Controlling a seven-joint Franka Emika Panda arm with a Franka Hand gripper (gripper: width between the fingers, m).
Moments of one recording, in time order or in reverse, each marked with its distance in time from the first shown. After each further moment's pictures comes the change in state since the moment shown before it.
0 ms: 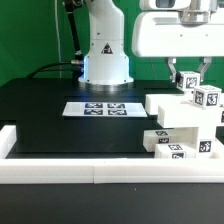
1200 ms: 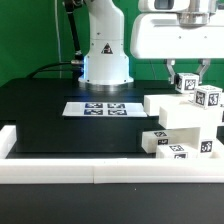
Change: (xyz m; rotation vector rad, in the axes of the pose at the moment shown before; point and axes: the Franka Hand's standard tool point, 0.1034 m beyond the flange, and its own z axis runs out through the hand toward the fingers) arm 0.001 0.002 0.000 -0.001 0.000 0.001
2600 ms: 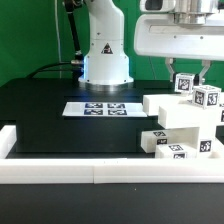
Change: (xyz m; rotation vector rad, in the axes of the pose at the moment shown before) arm -0.001 -0.005 0.000 0.011 -0.005 0.710
